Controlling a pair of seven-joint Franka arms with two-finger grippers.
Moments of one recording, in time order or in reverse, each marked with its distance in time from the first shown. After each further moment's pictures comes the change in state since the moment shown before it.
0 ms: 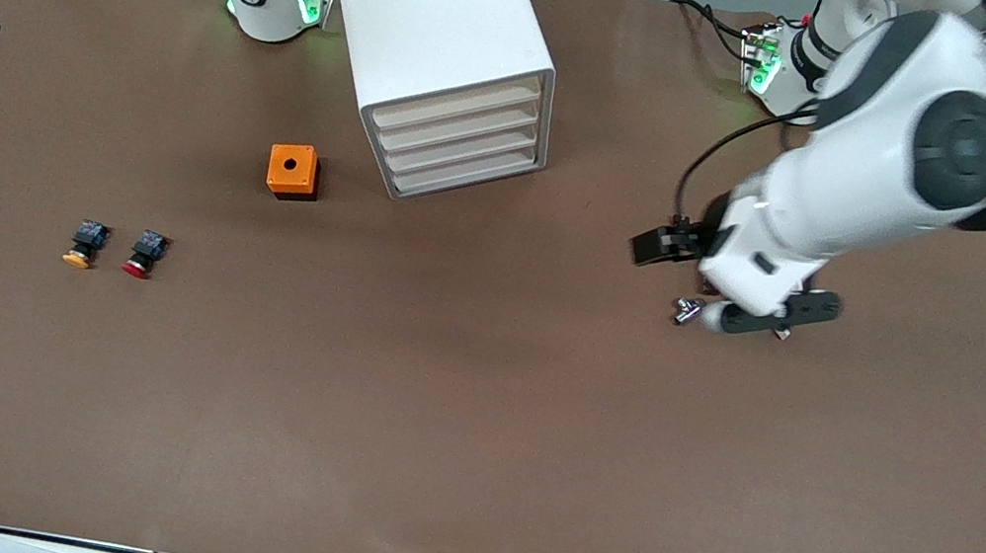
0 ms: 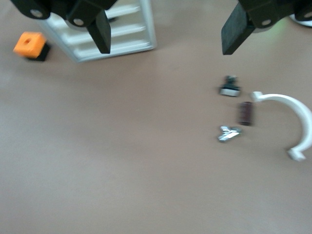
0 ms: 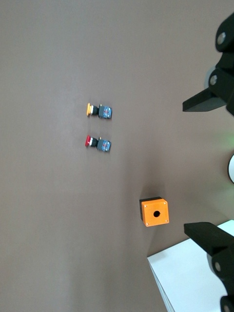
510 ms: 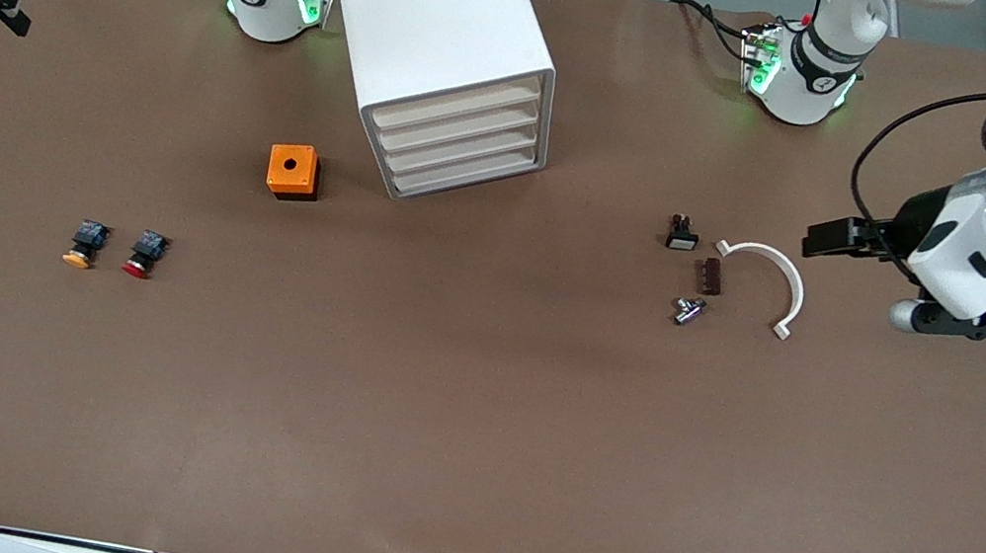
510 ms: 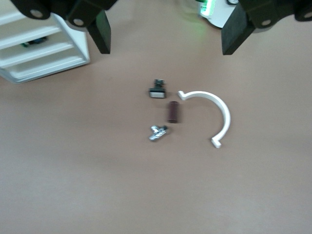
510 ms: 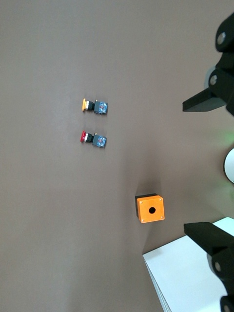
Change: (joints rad) left arm 0.214 -0.184 0.000 -0.228 0.076 -0.044 0.345; right arm 0.005 -0.020 -0.002 -0.026 -0.003 -0.007 0.013
